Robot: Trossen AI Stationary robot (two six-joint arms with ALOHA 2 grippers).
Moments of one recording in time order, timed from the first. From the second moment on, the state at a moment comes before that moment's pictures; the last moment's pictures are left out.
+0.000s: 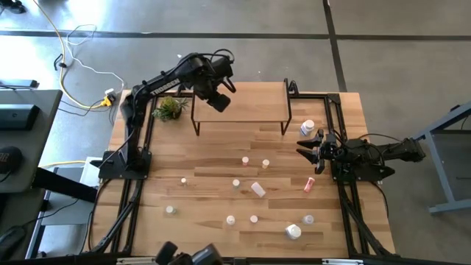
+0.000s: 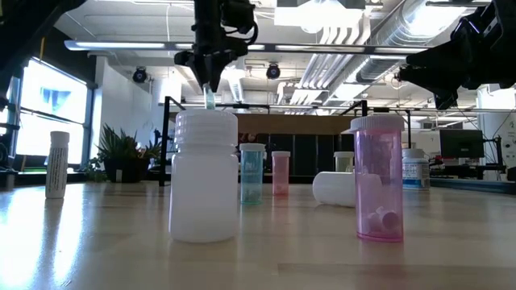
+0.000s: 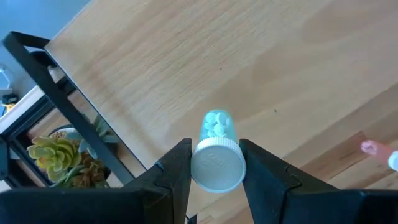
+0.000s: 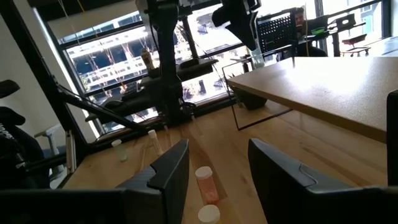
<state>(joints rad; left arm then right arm) 0.63 1.98 2.11 -1.57 -0.14 -0.39 0.15 0.01 0.02 0.05 0.33 0.26</state>
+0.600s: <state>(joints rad) 0.65 2.00 2.11 -1.57 -0.08 -0.38 0.15 0.01 0.02 0.05 0.33 0.26</state>
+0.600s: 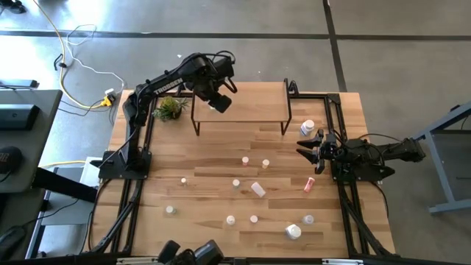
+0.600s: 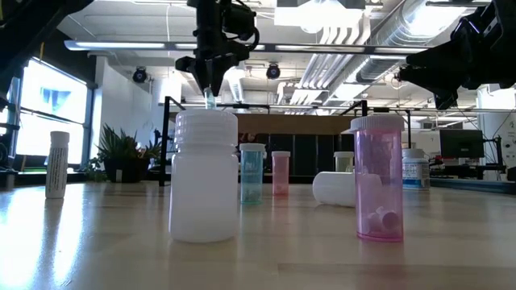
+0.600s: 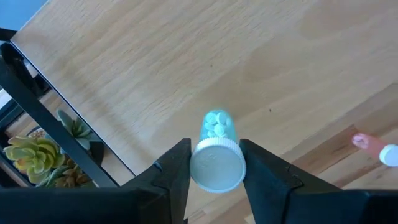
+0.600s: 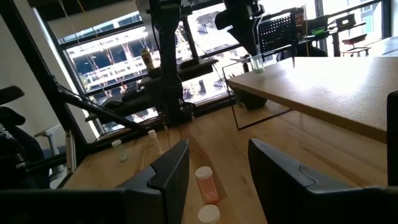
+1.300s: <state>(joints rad) 0.65 2.00 2.15 -1.57 -0.08 -0.36 0.15 0.01 0.02 0.05 0.33 0.26</state>
